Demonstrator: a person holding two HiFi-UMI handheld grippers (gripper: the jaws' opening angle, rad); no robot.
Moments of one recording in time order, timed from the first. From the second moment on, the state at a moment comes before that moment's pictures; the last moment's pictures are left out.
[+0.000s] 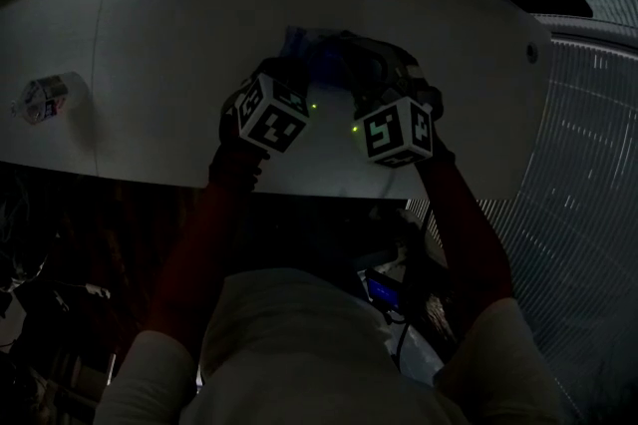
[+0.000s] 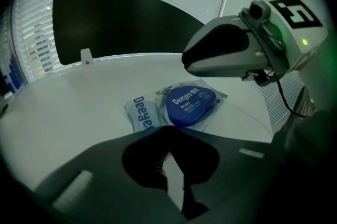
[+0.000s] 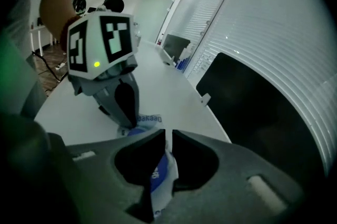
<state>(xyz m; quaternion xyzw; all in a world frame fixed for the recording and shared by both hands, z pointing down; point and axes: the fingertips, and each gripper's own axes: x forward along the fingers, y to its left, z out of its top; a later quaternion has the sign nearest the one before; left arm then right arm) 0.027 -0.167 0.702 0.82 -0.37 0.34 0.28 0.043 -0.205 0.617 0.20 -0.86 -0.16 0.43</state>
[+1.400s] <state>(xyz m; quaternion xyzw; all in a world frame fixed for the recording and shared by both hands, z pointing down) 0.027 -0.166 0.702 0.82 -0.37 0.34 0.28 0.055 -0.229 0.622 0.22 -0.83 -0.22 0.46</state>
